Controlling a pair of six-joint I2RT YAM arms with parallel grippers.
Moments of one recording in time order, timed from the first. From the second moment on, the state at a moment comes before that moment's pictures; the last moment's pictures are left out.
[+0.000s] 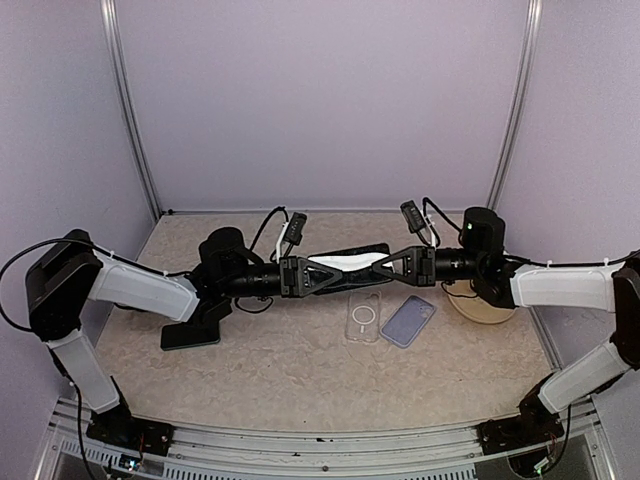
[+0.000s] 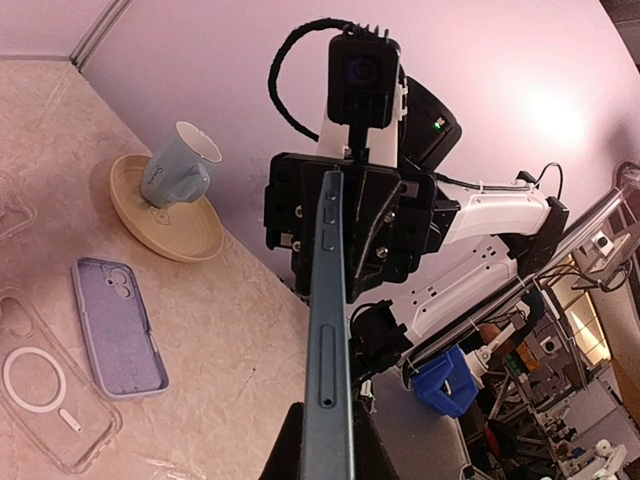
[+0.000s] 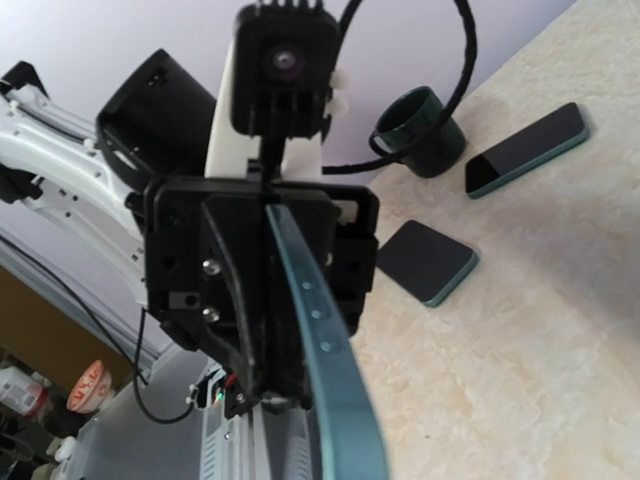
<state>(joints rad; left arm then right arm) -0.82 1.72 0.84 0.93 0.66 -0.85 0.54 1.40 0.73 0.54 -0.96 0.57</state>
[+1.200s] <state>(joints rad) -0.78 1.40 0.73 0.50 0.35 -0.67 0.47 1.32 0.80 0.06 -0.65 0.21</state>
